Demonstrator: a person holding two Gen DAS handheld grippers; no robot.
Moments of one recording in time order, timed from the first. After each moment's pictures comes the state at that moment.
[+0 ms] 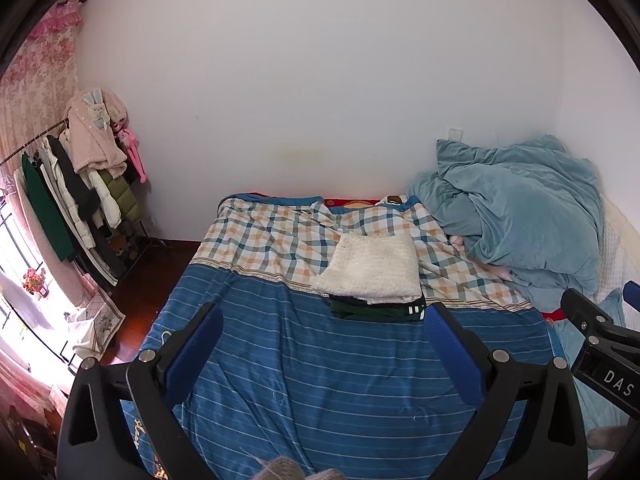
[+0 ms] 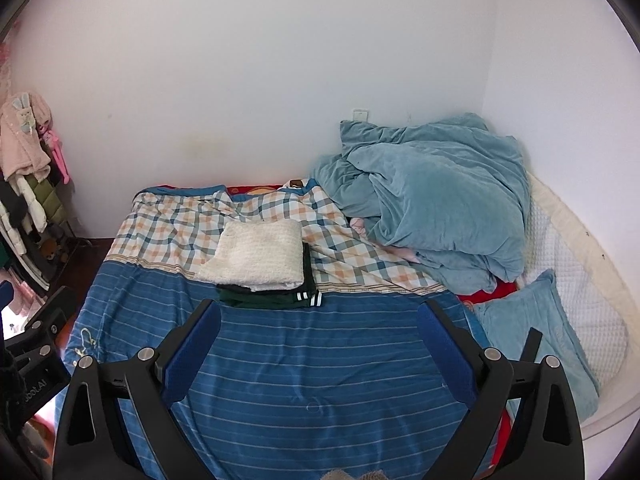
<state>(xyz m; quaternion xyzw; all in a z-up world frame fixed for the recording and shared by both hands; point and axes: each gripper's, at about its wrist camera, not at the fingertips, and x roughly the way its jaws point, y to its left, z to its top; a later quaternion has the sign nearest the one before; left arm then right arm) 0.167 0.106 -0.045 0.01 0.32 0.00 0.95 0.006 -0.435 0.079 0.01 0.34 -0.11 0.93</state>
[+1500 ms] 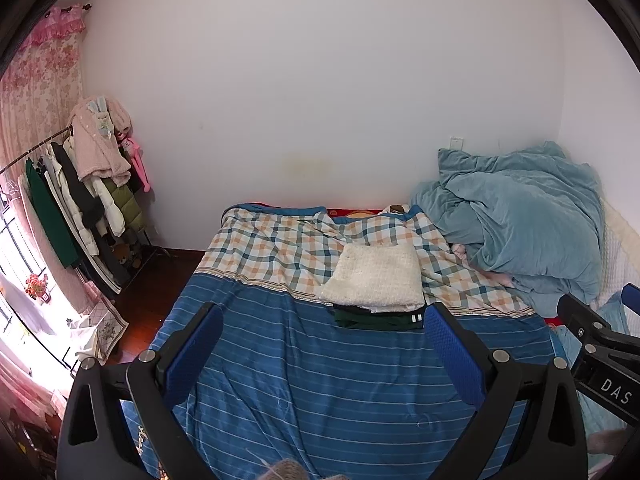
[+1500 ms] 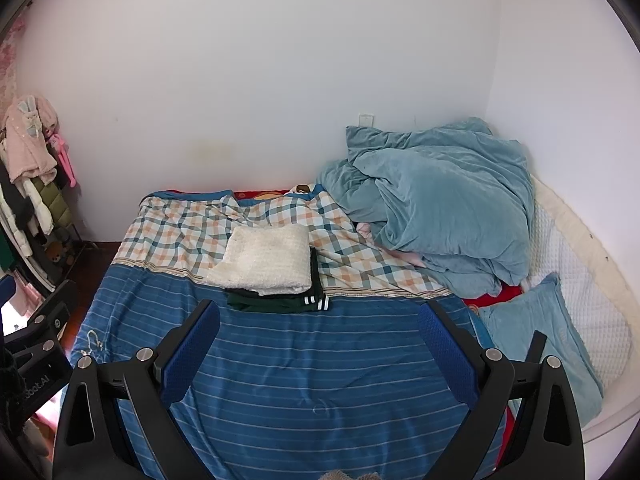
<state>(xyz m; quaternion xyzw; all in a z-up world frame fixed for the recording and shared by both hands) 0.165 0.113 -0.035 0.02 0.30 0.01 0.95 0.011 -0.414 0.083 0.01 0.33 -0.10 0.94</state>
